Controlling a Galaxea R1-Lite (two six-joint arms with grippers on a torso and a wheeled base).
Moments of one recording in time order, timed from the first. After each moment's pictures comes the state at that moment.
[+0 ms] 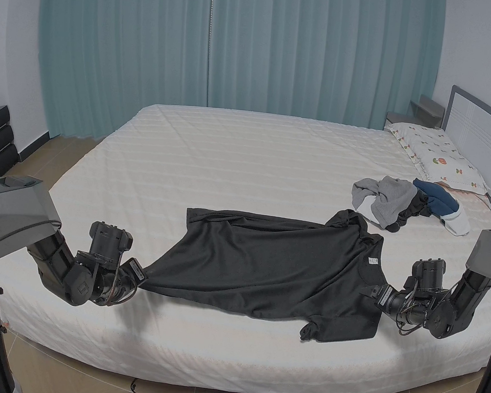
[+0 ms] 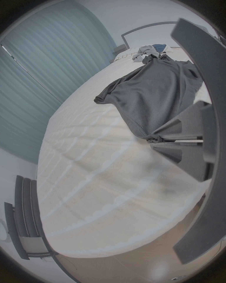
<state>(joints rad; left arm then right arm) -0.23 2.17 -0.74 -0.62 0.13 -0.91 0.08 2.22 -0.60 -0.94 0.11 0.61</state>
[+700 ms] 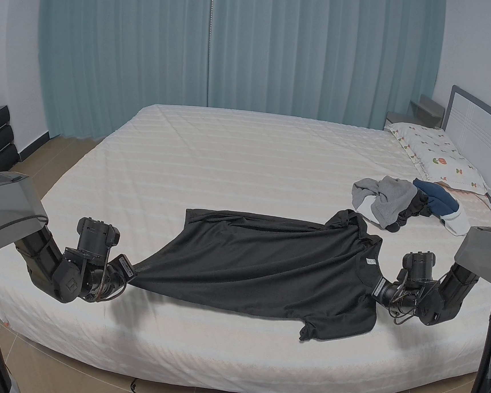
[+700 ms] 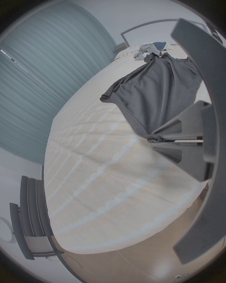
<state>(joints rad) -0.17 2.12 -0.70 -0.63 0.13 -0.85 0.07 2.34 -0.80 -0.85 0.08 0.58</state>
